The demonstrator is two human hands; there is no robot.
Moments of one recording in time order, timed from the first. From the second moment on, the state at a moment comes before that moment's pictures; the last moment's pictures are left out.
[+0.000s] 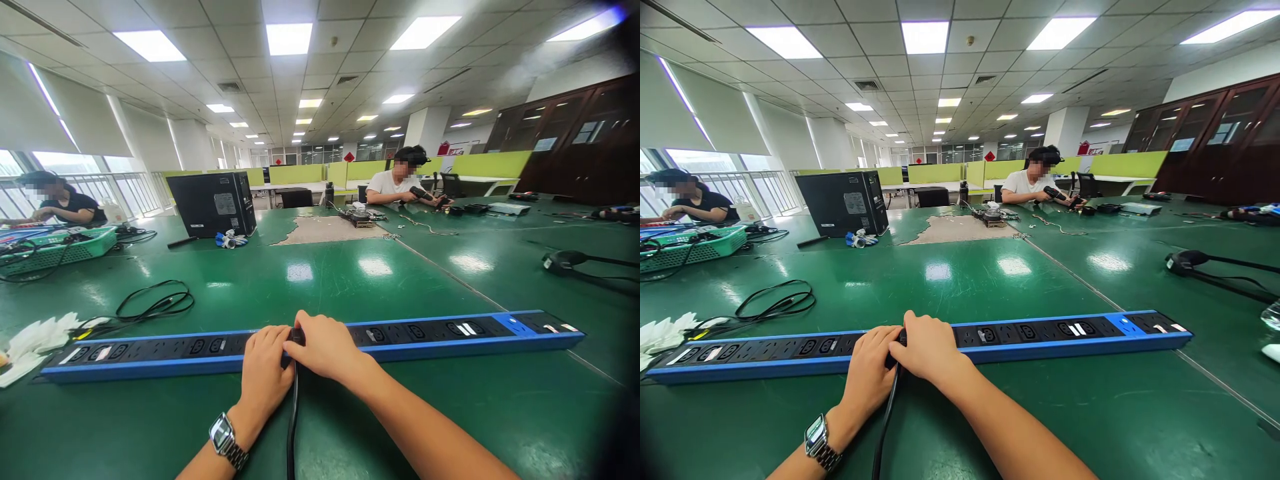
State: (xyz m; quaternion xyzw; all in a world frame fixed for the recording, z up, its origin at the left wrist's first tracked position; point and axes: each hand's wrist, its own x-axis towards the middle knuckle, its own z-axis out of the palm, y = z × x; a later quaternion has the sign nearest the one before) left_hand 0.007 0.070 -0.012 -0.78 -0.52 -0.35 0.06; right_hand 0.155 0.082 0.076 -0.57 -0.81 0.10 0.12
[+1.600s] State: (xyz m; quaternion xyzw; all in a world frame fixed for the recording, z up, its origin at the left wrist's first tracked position) left_hand 0.007 0.071 -0.011 -0.79 -0.52 -0.32 0.10; right_hand 0.430 0.110 0.047 -0.66 -0.66 0.22 0.26
